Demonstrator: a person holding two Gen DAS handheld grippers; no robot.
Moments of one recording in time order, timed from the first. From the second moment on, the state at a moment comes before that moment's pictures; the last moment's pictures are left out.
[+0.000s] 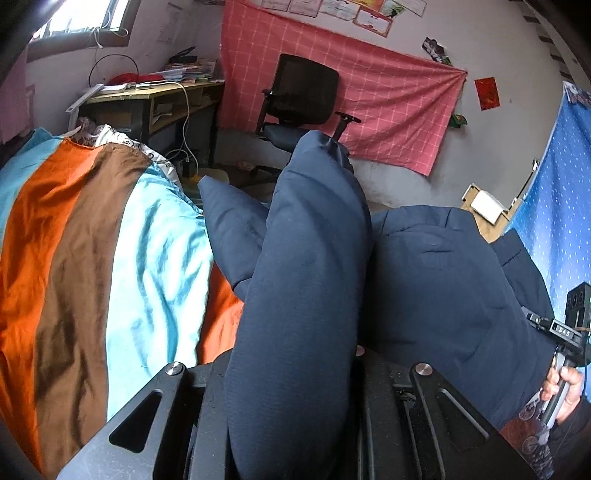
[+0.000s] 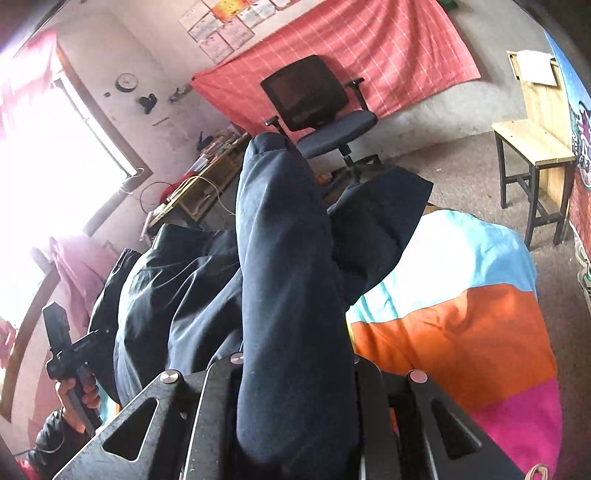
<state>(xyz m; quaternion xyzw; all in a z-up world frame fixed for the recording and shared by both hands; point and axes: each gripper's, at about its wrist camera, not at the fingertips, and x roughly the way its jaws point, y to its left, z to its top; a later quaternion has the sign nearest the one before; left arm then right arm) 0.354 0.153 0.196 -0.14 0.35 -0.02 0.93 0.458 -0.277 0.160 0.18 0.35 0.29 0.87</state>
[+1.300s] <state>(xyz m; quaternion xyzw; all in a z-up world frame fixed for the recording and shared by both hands) 0.297 0.184 0.119 -0.13 0.34 0.10 0.93 0.401 -0.299 0.059 0.15 0.32 0.11 0.93</state>
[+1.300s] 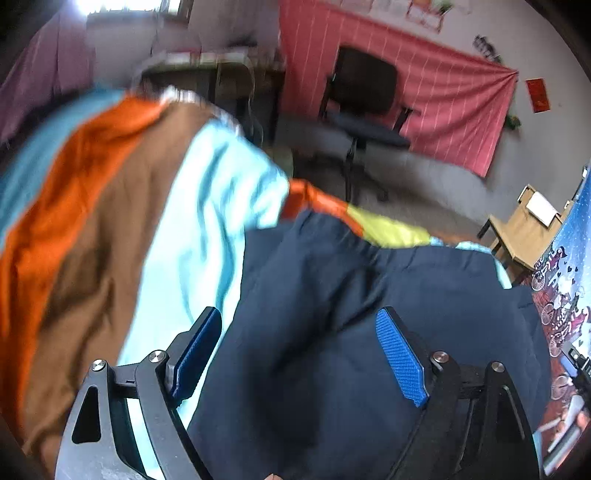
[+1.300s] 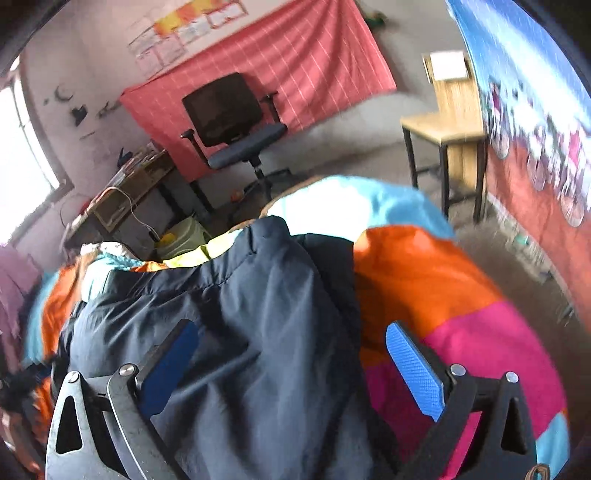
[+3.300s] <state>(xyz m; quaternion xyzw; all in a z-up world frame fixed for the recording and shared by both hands) 0.121 0.046 0.049 0.02 0.31 0.08 0.95 0.172 -0.189 0.018 0.01 0.24 0.20 0.95</state>
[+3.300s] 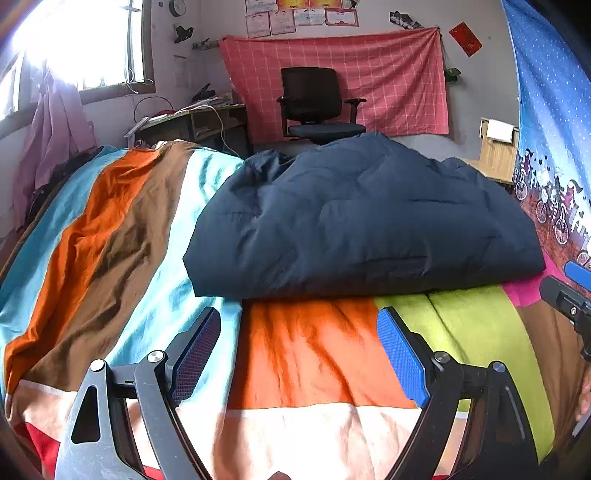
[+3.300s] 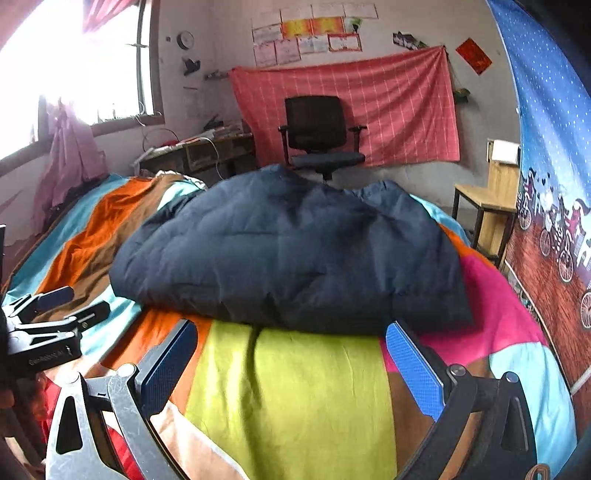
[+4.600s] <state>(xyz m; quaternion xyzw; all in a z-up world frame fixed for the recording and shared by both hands) 0.121 0.054 0.045 0.03 0.31 0.10 0.95 0.180 -0.184 0.014 0.00 0.25 0.20 0.95</state>
